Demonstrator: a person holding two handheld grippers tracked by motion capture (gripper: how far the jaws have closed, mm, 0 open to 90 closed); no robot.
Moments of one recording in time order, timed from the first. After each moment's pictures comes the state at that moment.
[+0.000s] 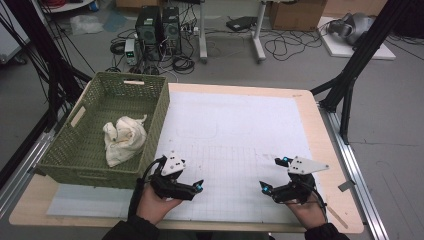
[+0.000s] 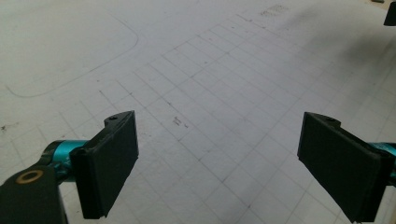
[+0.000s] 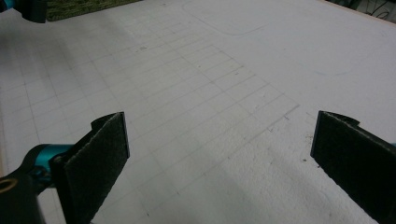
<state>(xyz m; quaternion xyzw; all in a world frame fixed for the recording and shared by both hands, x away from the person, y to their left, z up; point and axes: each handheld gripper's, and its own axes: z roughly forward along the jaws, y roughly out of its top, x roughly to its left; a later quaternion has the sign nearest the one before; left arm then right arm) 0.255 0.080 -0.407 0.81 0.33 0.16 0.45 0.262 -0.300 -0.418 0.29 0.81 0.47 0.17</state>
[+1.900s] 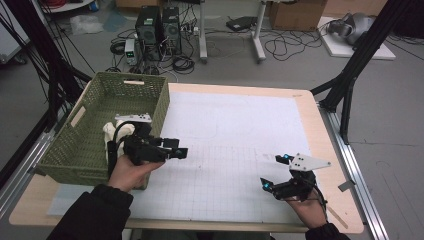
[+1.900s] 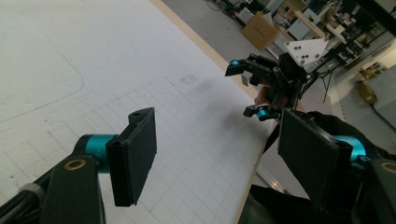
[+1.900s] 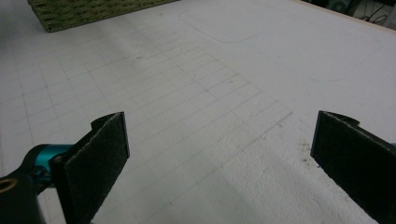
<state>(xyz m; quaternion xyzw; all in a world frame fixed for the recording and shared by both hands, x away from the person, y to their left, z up) 0.306 0.144 -0.321 0.74 0.36 -0.10 0.56 0.268 -0.303 -0.416 0.29 0.81 0.49 0.17</state>
